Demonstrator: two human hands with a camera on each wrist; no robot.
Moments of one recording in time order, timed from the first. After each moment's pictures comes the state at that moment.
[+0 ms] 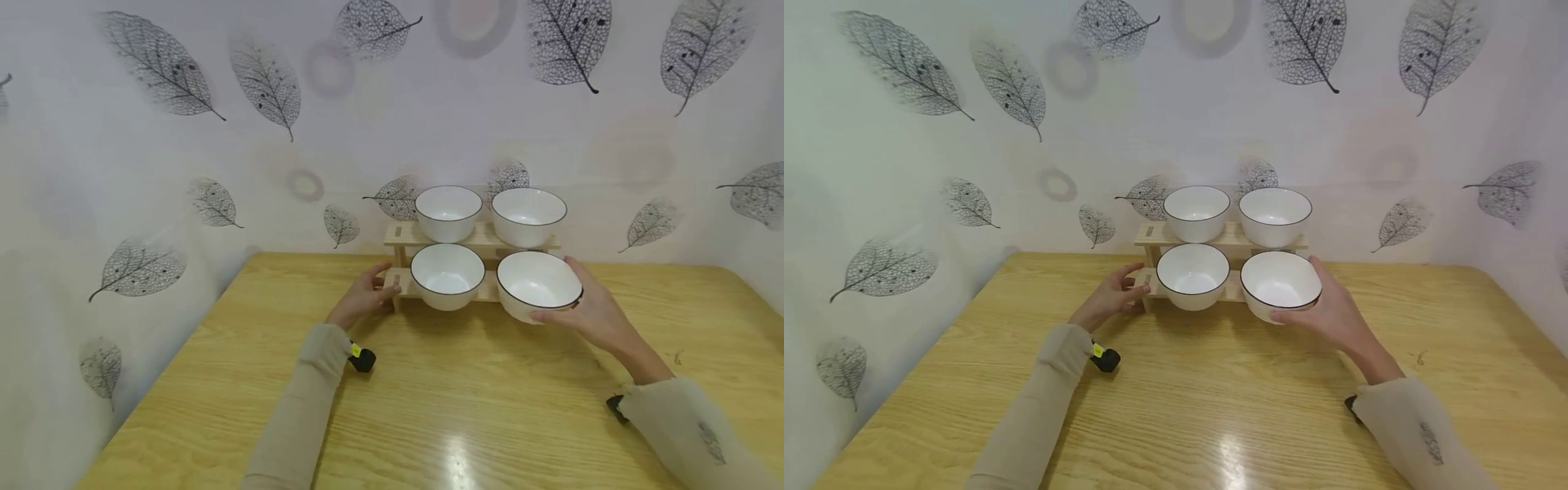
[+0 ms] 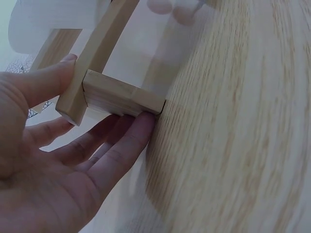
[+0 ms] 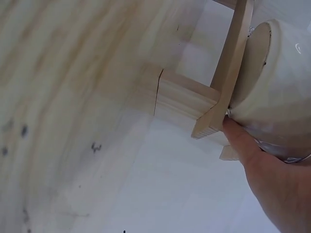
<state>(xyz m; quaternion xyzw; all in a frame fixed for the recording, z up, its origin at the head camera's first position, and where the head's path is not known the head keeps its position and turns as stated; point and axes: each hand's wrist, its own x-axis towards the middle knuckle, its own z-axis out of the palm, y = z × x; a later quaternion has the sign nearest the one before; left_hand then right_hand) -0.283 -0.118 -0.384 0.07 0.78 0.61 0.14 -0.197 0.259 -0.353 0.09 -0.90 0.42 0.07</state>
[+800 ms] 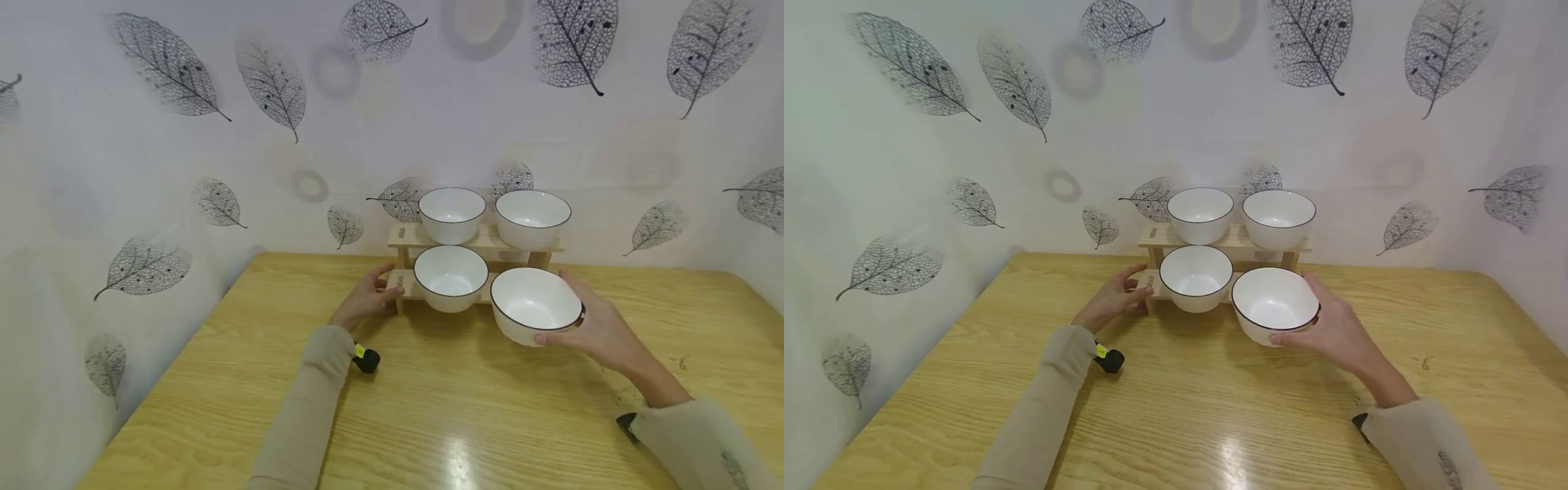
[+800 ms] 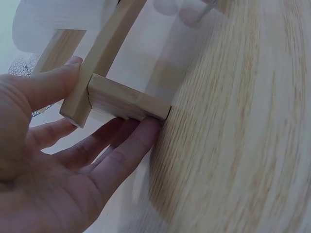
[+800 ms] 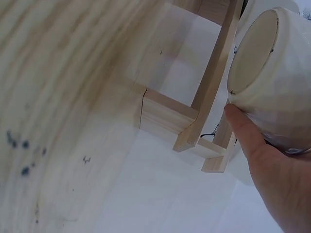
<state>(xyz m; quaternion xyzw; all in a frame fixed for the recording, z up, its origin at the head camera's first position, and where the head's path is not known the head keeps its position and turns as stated) -0.281 -0.117 -0.385 0.06 0.77 0.61 0.14 -0.177 0.254 -0.351 0.13 -0.91 0.39 0.06</state>
